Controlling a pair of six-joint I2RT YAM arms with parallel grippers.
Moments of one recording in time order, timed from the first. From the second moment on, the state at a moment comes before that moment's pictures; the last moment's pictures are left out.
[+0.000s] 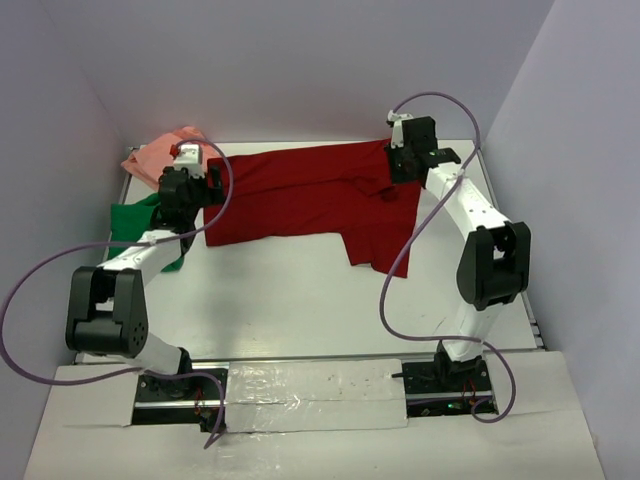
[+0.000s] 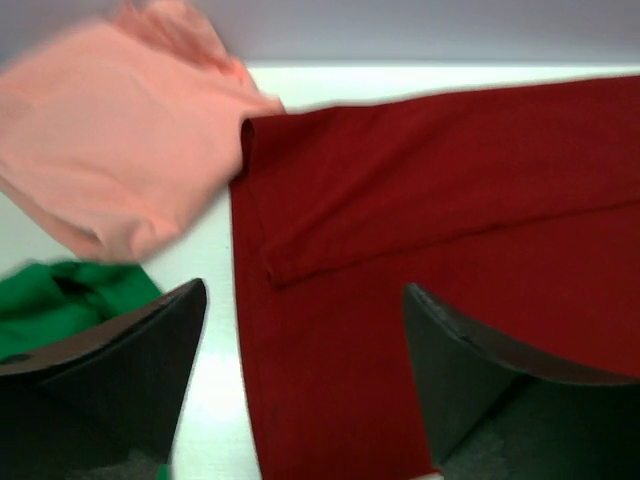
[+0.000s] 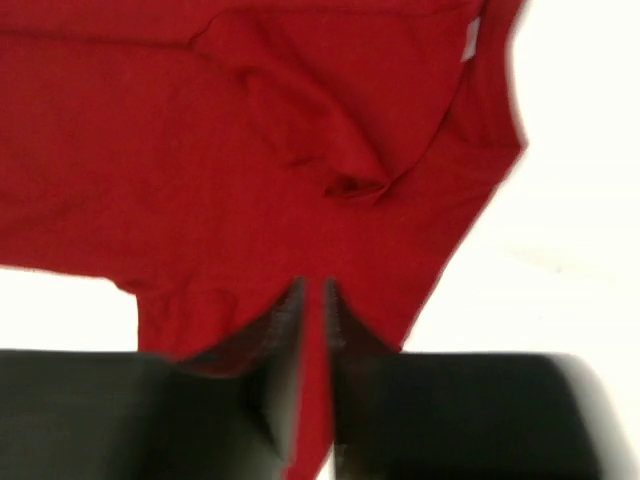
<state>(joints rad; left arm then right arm) -0.12 1.50 0.85 0.43 -0.06 -0.05 0.19 1.78 1.56 -0.53 0.00 -0.06</state>
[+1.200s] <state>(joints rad) -0.15 2.00 1.42 -0.42 0.10 -0.06 0.19 2.13 1.71 -0.91 -0.18 0.00</state>
